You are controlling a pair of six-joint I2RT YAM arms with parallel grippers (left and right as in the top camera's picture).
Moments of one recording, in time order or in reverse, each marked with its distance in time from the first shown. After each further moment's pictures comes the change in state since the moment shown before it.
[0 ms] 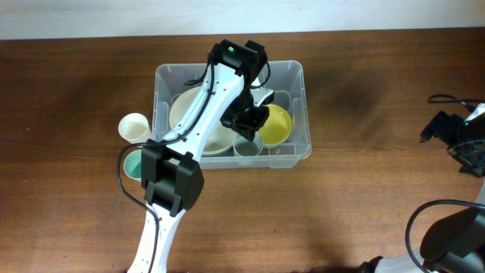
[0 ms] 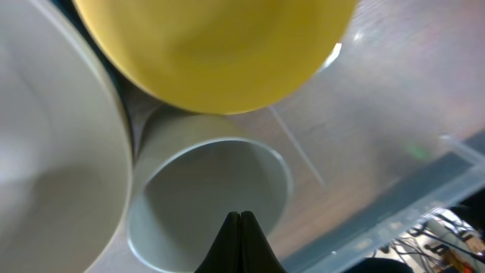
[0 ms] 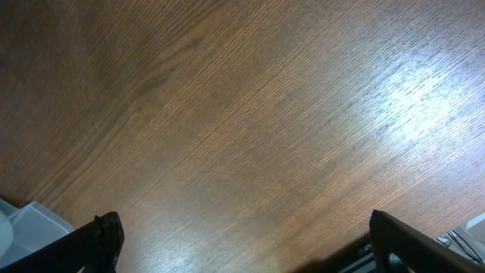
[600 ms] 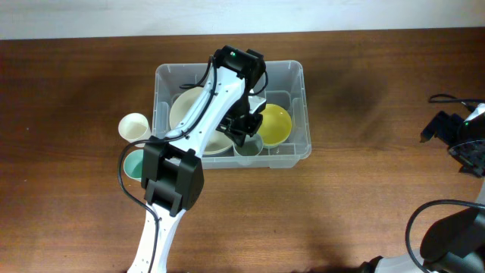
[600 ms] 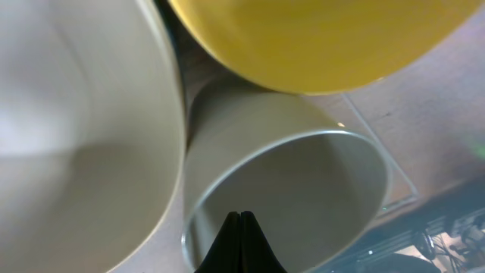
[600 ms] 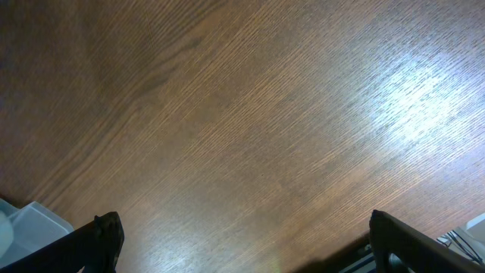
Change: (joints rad) left arm 0.004 -0.001 -0.089 0.000 -0.122 -0.010; right arm 0.000 0.000 0.000 0.000 0.000 0.000
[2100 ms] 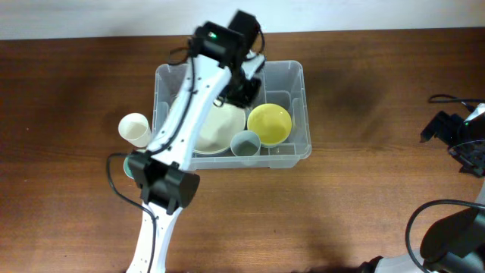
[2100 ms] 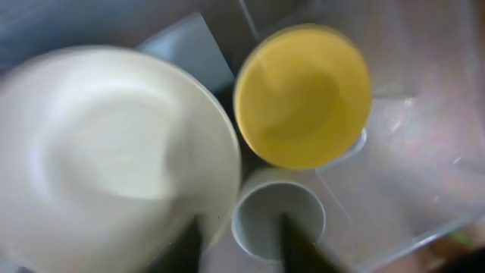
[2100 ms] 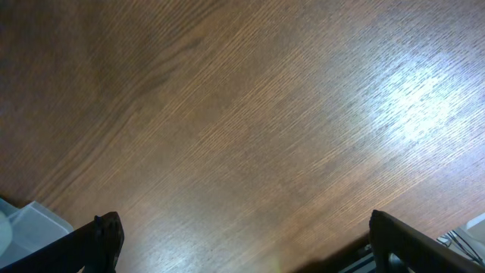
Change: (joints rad) left arm 0.043 -0.002 0.392 0.005 -0.066 -0.026; right arm 0.000 0.000 0.000 0.000 0.000 0.000
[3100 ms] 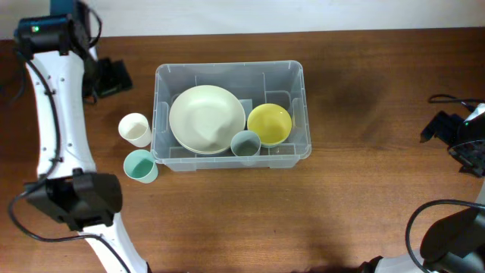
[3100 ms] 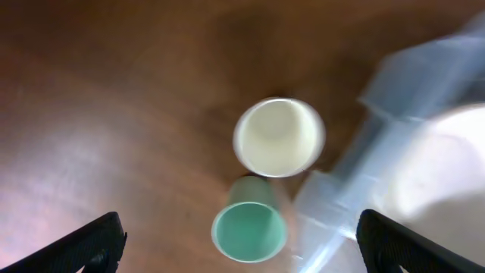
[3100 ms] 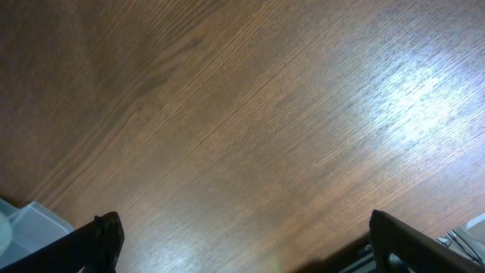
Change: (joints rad) left arm 0.623 -0.271 -0.329 0.007 -0.219 -0.281; right arm 0.000 0.000 0.000 0.000 0.000 0.000
